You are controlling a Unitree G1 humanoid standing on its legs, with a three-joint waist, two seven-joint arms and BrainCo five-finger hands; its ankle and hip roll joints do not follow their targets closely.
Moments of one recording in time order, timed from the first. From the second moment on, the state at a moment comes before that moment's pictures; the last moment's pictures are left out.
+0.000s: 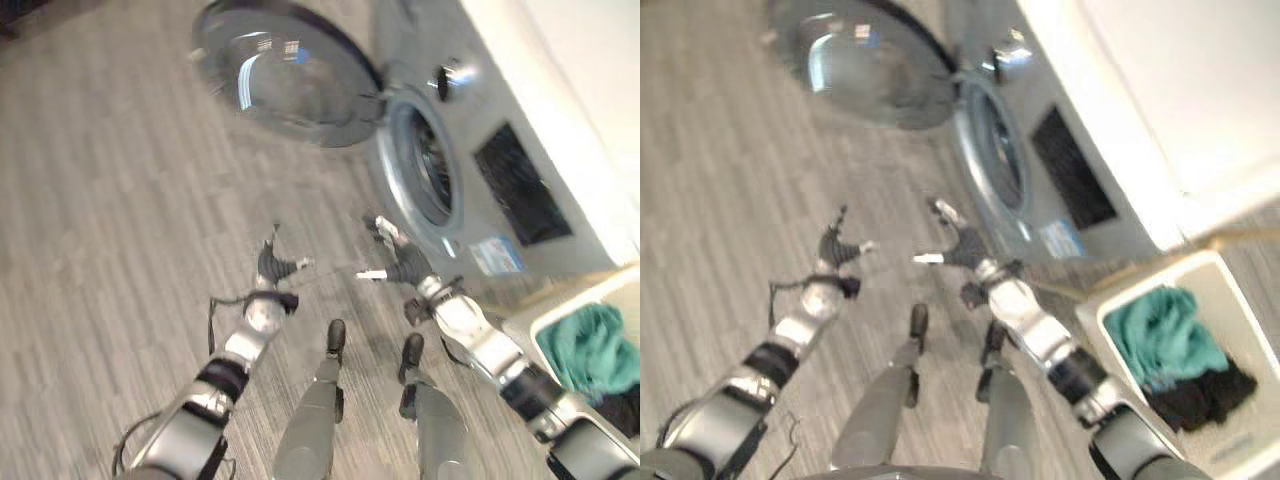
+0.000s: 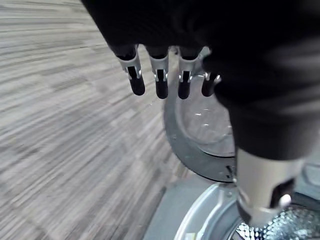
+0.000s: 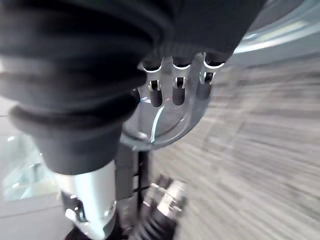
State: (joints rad) left arm -0.62 0.40 -0.39 0.75 -0.13 -0.12 0.40; right arm -0.37 -0.46 0.60 0.13 0.23 -0.12 -0.09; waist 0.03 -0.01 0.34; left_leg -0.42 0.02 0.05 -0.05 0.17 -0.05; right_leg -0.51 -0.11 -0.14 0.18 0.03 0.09
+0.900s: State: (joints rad) left arm -0.63 0.65 -0.17 1.00 -0.02 -0.04 0.48; right arm -0.20 -0.59 0.40 0.01 0.27 -0.21 -0.02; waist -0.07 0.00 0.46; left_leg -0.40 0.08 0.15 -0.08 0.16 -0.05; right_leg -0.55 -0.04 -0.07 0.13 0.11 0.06
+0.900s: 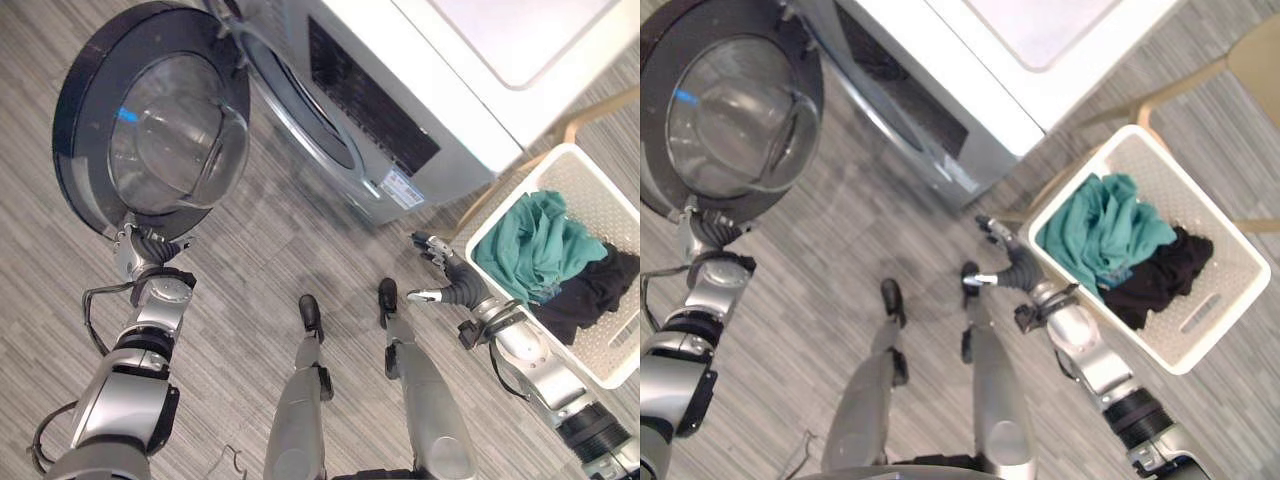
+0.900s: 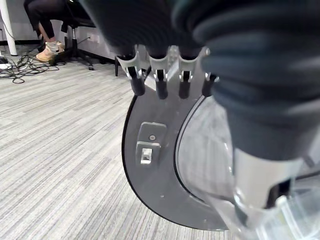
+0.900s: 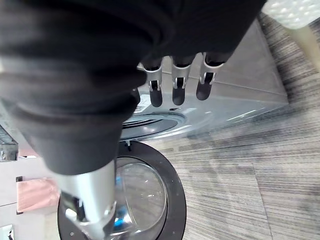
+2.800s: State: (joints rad) left arm -0.01 0.31 -0.21 0.98 0.02 -0.10 0.24; right arm -0.53 -0.62 0.61 0.54 -0.41 -0.07 -0.16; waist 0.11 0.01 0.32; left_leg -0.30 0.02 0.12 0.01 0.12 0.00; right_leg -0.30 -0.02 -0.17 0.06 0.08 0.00
